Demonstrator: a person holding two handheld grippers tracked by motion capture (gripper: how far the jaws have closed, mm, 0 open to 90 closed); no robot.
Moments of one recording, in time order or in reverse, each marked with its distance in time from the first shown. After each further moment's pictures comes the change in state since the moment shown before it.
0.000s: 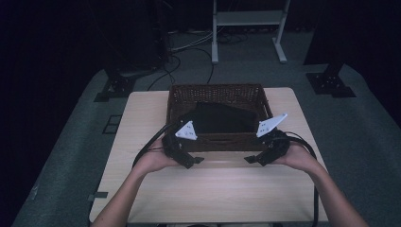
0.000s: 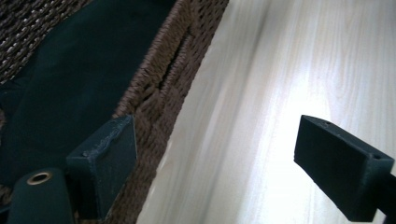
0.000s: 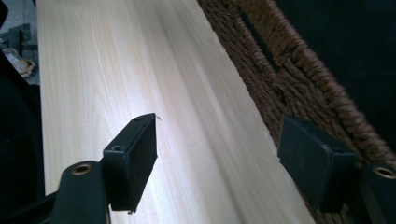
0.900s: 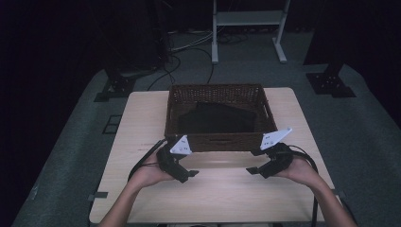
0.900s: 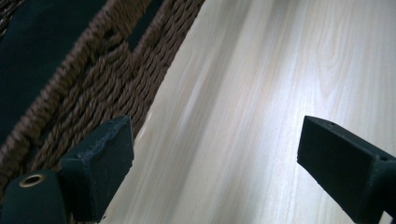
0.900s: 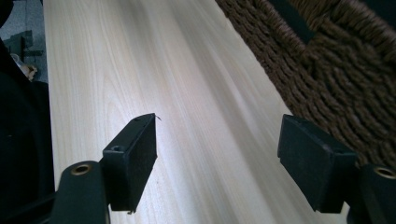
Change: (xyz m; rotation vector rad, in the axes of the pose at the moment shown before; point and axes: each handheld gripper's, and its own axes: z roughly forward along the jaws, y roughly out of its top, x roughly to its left) left arm -0.025 -0.034 0.002 0.008 0.012 -0.017; right arm 0.021 -0.030 0.008 -0.035 -0.007 0.028
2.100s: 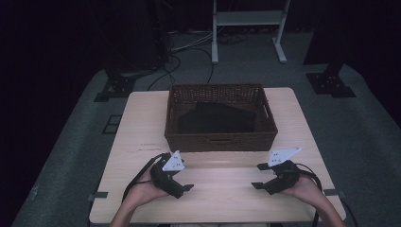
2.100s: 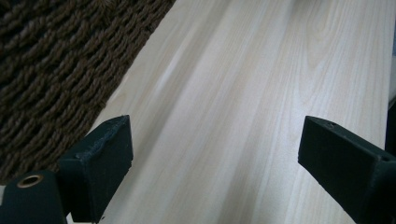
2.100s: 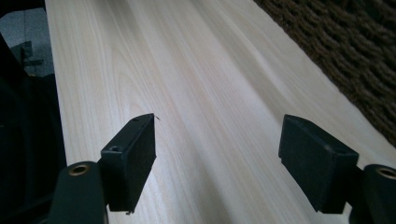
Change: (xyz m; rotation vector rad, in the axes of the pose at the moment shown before) left arm -0.030 -0.041 0.002 -0.030 0.017 -0.067; right arm 0.023 -0.050 0.007 -0.032 -0.017 0.061
